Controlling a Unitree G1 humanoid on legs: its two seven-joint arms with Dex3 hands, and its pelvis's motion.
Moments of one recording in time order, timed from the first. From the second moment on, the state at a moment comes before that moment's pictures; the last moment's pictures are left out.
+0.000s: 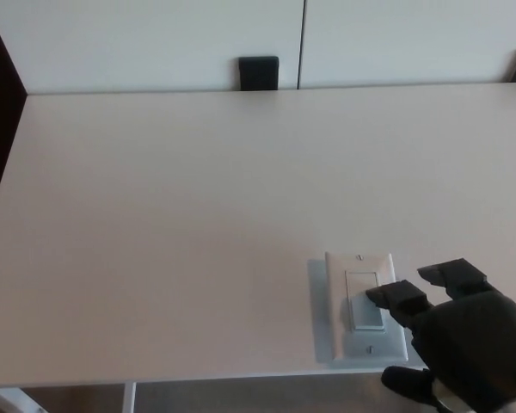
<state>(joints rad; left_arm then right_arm) 0.50 0.54 -0.03 0.12 -0.02 0.01 -0.45 0.24 -0.41 0.31 -0.29 -1.21 -0.01 -0.02</state>
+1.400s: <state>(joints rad) 0.48 0.54 -0.03 0.12 -0.01 0.01 -0.46 0.37 -0.48 0.39 -0.26 -1.19 0.01 -0.19</state>
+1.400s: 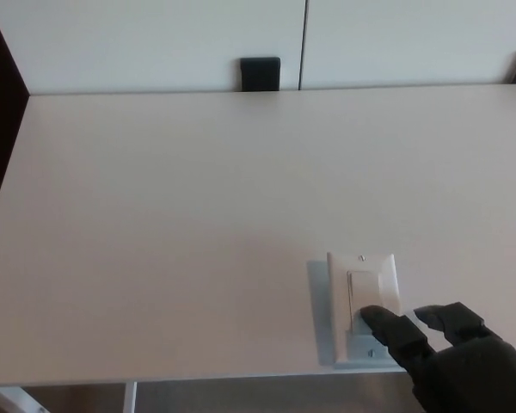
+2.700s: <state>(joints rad) 0.49 0.55 -0.03 0.13 -0.01 0.01 -0.47 0.94 -0.59 0.07 -0.62 -0.89 -0.23 -0.18</state>
